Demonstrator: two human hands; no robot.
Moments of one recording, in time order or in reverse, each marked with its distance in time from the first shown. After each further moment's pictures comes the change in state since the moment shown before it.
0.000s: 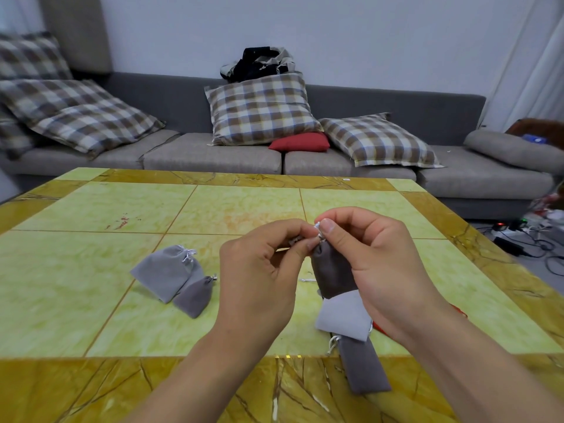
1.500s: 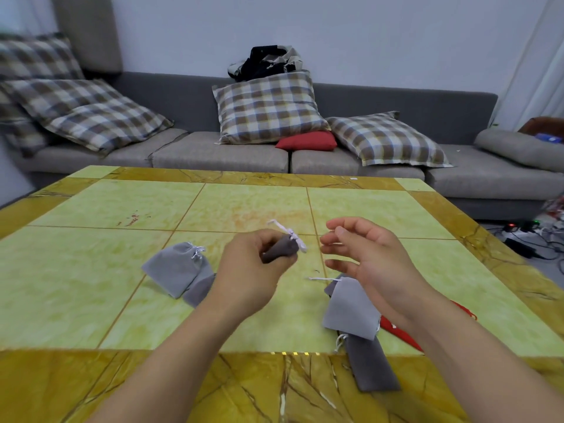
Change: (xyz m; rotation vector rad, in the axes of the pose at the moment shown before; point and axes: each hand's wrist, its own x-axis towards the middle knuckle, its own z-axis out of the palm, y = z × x) left_hand 0.009 -0.043 -0.014 0.047 -0.307 -0.523; right_hand 0.024 0.038 -0.008 0.120 0.006 0.267
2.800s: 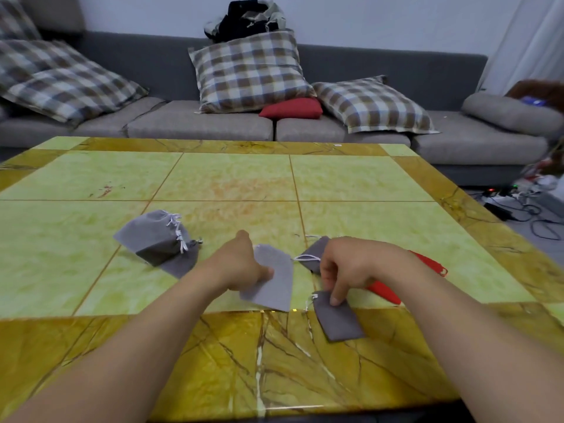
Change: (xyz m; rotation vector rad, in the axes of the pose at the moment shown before) left_hand 0.014 -0.046 0.026 0.578 -0.423 -0.369; right_hand 0.022 0.034 -0.040 -1.429 -0.712 0.234
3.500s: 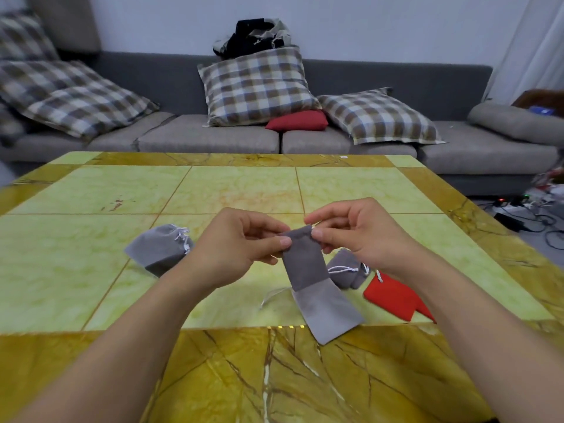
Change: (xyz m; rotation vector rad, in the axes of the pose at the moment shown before) left_hand -0.034 0.021 -0.037 -0.650 0.189 0.399; right_hand -0.017 -0.009 -0.022 0.942 0.577 -0.429
